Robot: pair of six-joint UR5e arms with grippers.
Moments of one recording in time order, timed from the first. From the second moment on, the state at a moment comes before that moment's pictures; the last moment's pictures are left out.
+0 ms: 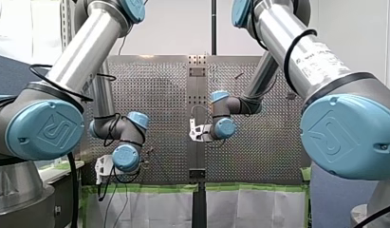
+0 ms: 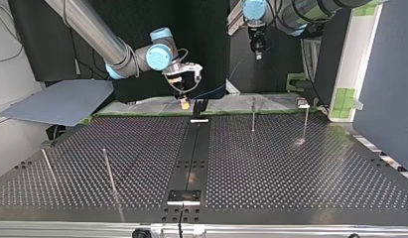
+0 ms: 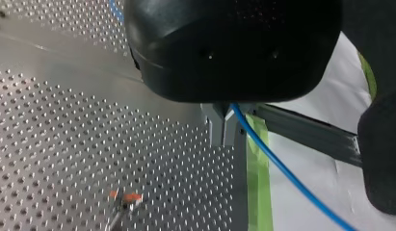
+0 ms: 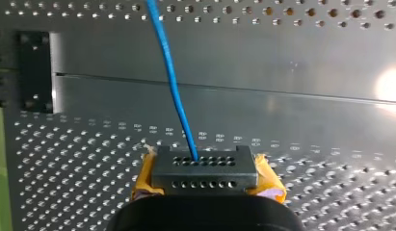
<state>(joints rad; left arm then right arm) -0.43 -2.13 -2.37 -2.20 -2.12 -1.84 2.25 -0.86 1.59 -0.51 1.61 1.56</state>
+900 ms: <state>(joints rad) -0.33 -2.13 -2.21 -2.29 -1.97 -1.75 2.21 -0.76 1.59 -0.59 1.63 1.55</state>
